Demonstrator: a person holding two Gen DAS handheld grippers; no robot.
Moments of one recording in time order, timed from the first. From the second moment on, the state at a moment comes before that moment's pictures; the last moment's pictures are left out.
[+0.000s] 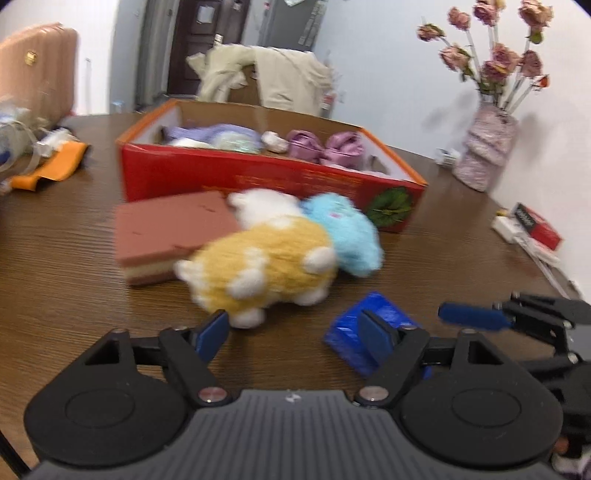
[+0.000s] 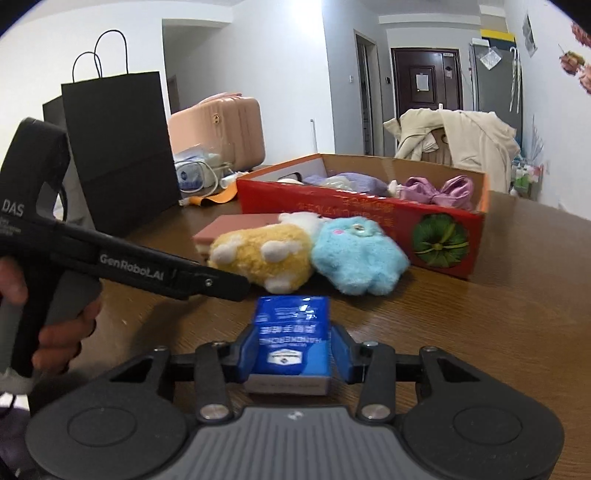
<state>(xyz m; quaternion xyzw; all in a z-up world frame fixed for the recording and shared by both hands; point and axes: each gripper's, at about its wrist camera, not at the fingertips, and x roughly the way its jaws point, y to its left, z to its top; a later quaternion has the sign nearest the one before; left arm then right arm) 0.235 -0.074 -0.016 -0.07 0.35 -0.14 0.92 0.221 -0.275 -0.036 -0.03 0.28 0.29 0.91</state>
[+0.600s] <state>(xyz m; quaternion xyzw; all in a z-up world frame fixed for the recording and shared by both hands) 0.251 -0.080 -0.029 -0.16 0.39 -0.20 0.88 0.216 -0.305 -0.052 0.18 0.34 0.26 0.88</state>
